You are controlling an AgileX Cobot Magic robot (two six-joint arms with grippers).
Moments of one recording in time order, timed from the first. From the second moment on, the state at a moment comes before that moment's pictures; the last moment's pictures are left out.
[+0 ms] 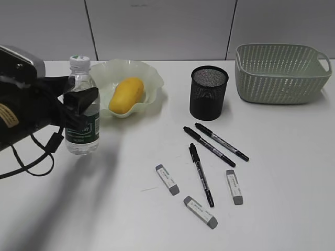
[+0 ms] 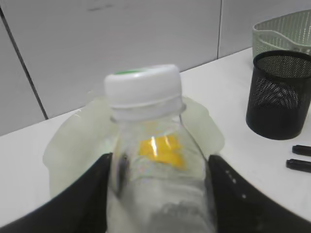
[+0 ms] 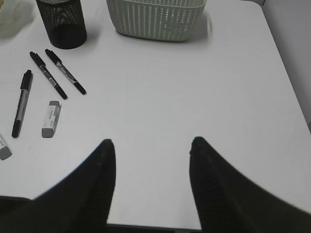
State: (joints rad) left arm -0.35 1.65 -0.48 0.20 -0.88 -0.01; right arm 0.01 0.01 -0.51 0.07 1.03 -0.12
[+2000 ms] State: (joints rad) left arm -0.35 0.69 -0.64 0.11 0.81 -0.10; right arm 0.01 0.01 -0.51 0.07 1.03 -0.12
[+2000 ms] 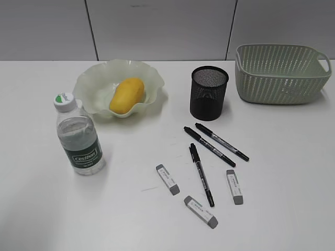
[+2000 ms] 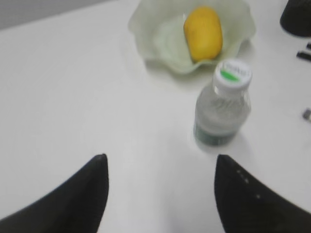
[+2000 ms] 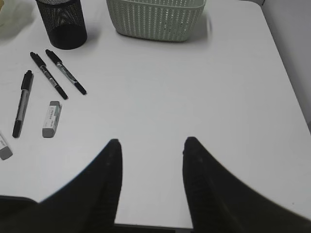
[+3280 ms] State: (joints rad) left arm -0.35 0.00 -0.54 0.09 1.06 -0.10; right arm 0.39 1.65 -0.93 0.41 0.50 -0.49
